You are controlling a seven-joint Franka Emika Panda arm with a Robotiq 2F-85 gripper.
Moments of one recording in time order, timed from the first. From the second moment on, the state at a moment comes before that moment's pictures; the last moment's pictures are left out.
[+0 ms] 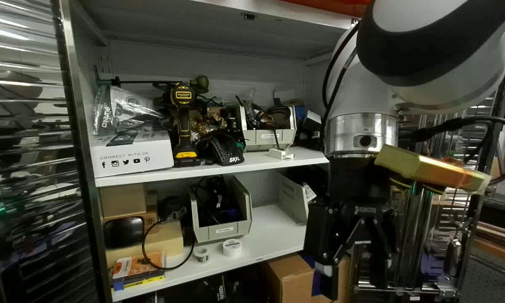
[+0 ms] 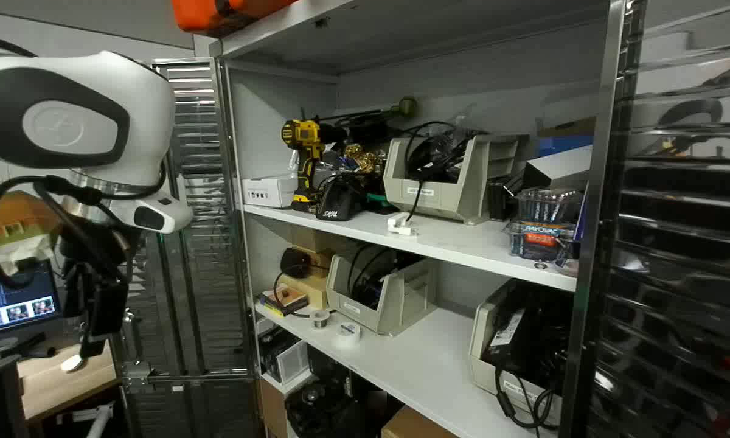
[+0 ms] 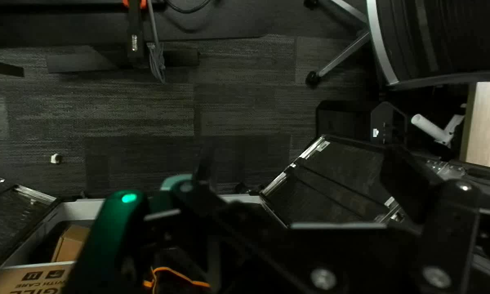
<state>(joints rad) 0.23 -0.41 0.19 -2.47 0.39 1.89 0.25</state>
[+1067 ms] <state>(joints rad) 0.23 -0.41 0.19 -2.46 0.39 1.90 0.25</state>
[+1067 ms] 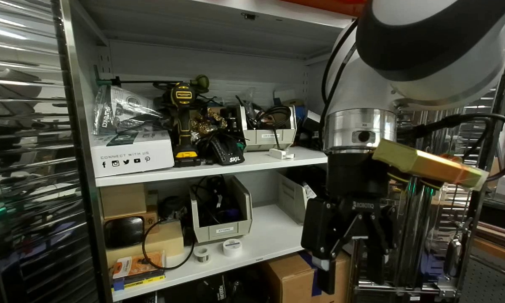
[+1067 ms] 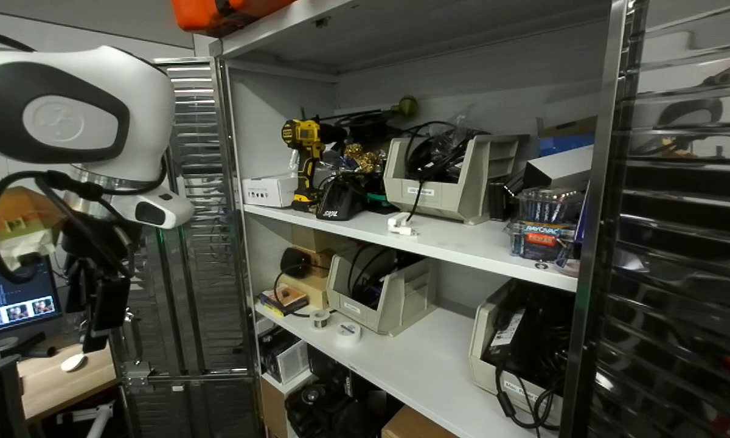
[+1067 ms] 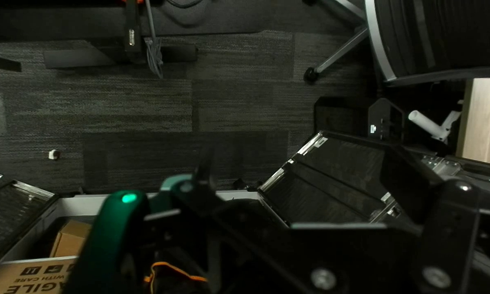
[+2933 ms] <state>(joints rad) 0.07 0.14 0.07 -1.64 -0.16 1.92 0.27</state>
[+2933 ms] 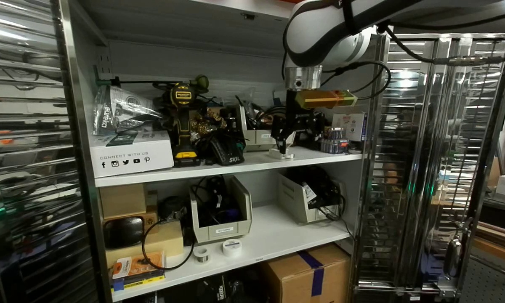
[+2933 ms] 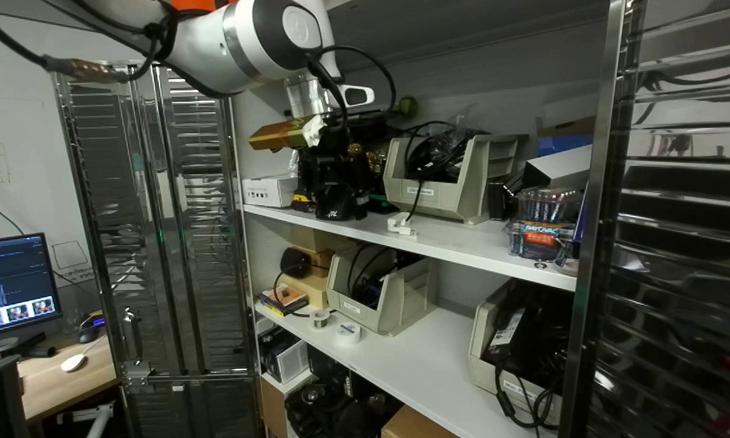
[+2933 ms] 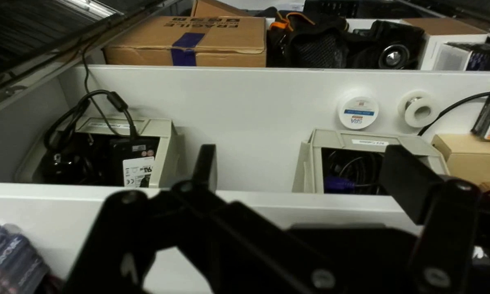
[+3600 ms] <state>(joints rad) 0.07 0.40 0.03 -1.33 -0.16 1.91 0.27</state>
